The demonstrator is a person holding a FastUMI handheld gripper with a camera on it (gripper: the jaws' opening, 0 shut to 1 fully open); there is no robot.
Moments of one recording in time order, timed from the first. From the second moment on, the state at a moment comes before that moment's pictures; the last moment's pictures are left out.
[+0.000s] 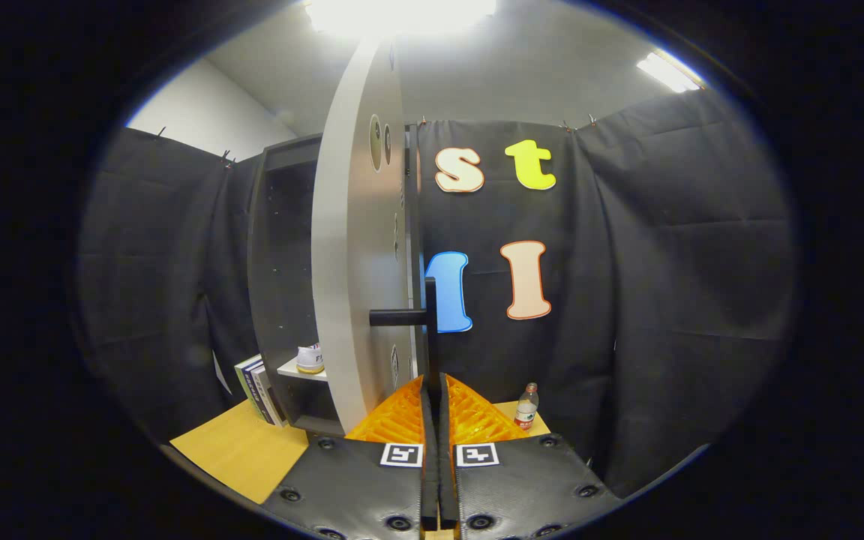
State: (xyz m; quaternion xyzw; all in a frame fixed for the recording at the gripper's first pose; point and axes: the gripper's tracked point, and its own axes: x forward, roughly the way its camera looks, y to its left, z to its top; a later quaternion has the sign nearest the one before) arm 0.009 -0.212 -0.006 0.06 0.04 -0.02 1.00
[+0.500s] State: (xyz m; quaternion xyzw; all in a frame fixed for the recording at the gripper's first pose) arm -0.033 -0.246 -0.001 0.10 0.02 -0.06 0.99
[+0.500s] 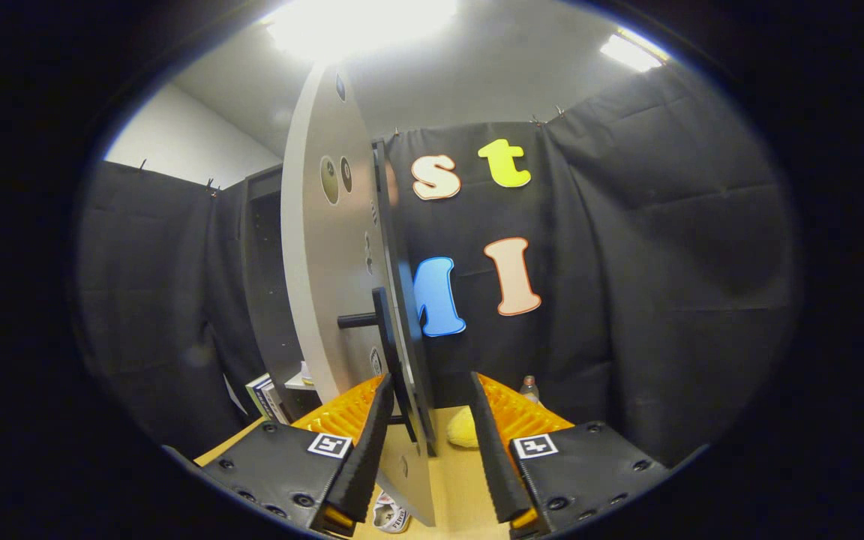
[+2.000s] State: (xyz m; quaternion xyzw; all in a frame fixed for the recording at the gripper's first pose) arm -0.026 0.012 -0.153 0.10 0.28 0.09 0.95
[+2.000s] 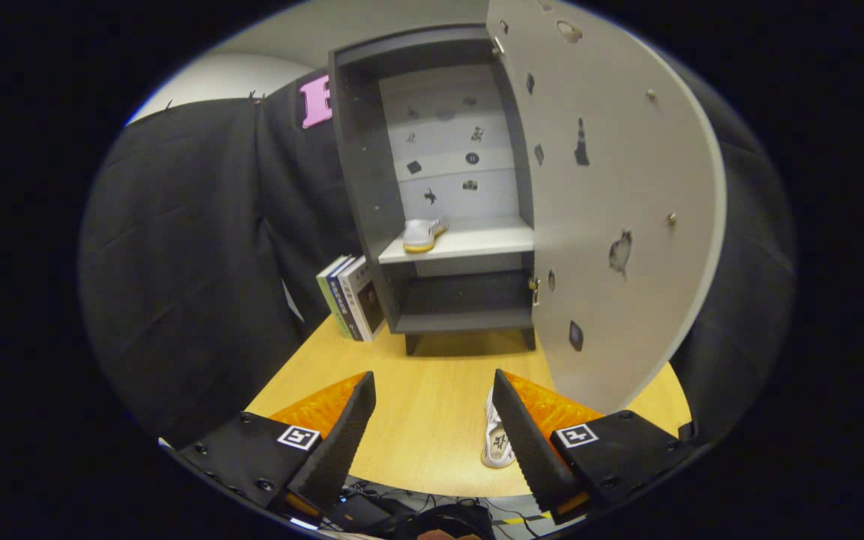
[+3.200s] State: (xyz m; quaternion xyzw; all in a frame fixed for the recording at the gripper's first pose) arm 0.053 0.020 -0.469 0.09 0.55 0.04 0.83
